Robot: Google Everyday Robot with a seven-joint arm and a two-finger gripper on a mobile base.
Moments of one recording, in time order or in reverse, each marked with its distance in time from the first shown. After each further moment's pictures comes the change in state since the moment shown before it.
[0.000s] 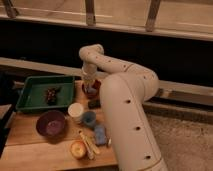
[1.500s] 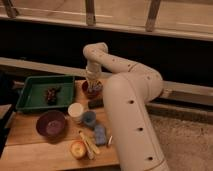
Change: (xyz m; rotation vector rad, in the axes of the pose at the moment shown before) arm 0.003 -0.023 -0.010 0.029 0.042 -0.057
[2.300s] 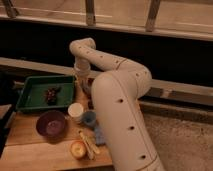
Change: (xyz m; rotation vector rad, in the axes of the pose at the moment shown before) arm -0.001 0.036 -0.029 0.017 -0.028 0.041
